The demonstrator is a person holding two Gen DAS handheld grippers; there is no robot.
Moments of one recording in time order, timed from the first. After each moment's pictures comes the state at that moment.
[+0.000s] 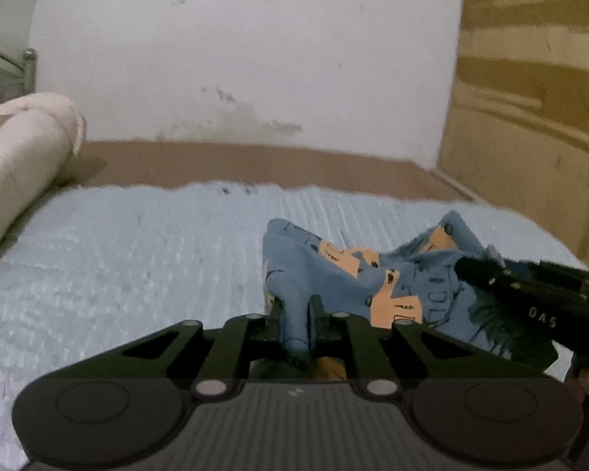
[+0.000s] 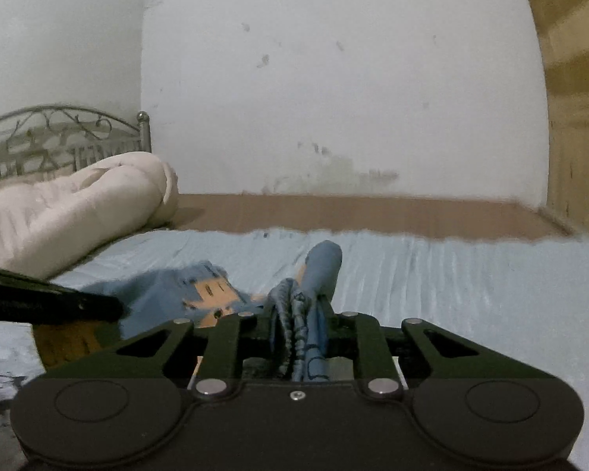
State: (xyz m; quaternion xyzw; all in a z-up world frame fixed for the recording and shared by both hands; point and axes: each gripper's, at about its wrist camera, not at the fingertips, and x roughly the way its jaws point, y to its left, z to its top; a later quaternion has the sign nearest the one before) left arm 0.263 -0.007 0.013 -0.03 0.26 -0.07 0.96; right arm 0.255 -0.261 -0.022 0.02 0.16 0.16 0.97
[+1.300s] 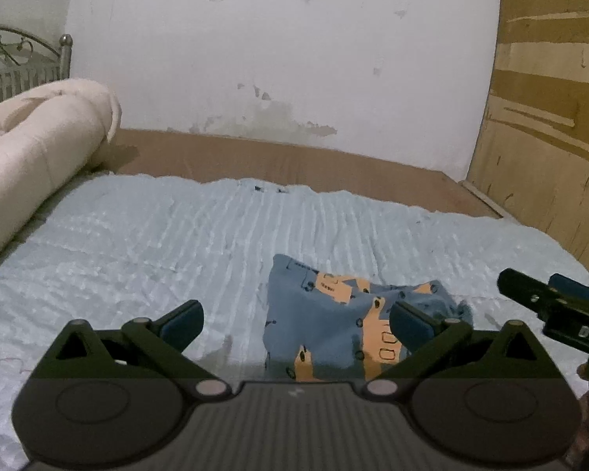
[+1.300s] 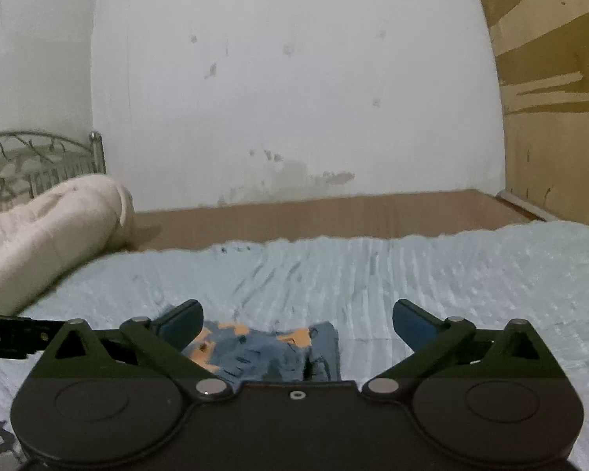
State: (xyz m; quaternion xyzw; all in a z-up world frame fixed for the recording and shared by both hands) left arm 0.248 -0.002 0.024 -0.05 0.27 -0.03 0.96; right arm 0.260 -0.269 -0.017 0.06 0.16 0.09 0.98
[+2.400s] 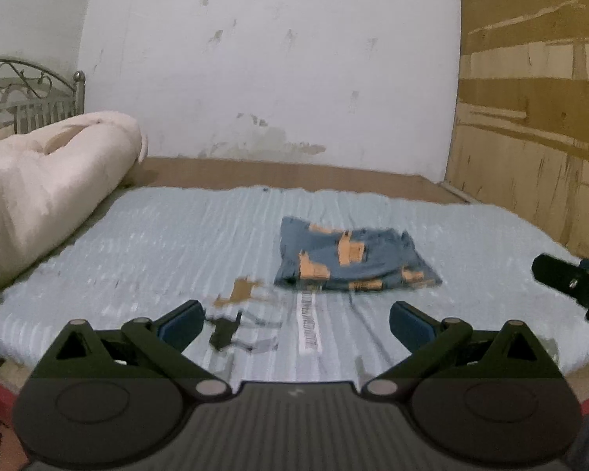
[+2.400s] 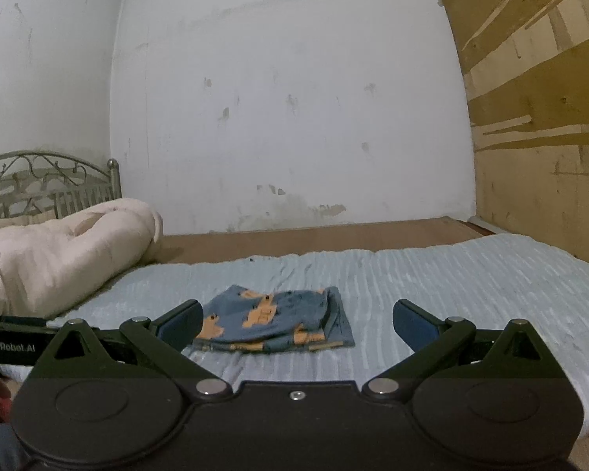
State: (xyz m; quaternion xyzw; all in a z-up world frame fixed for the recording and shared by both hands) left arm 0.028 0.008 0.030 -0.02 0.24 -0.03 0.97; right arm 0.002 -0.261 0.016 0.06 0.12 0.07 0.99
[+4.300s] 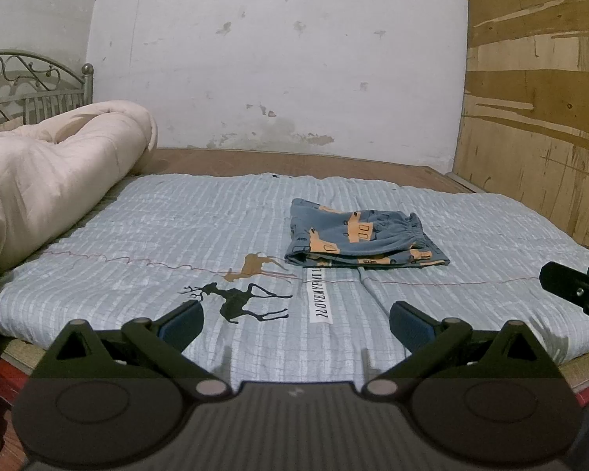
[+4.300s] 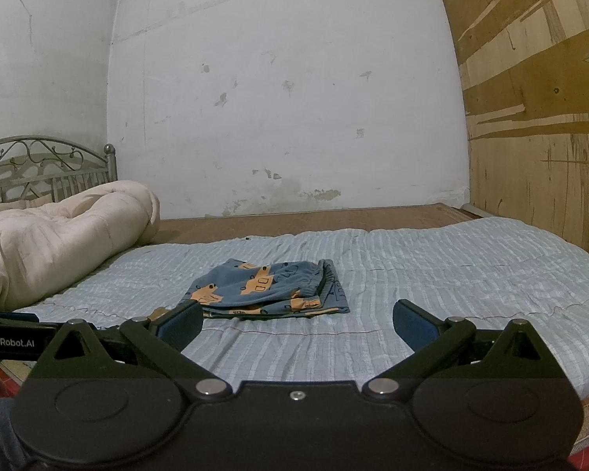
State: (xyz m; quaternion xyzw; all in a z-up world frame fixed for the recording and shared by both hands) left arm 0.015 0.013 0.017 -0.02 0.24 -0.02 0.97; right arm -0.017 -0.257 -0.005 0.05 0.14 0.06 0.99
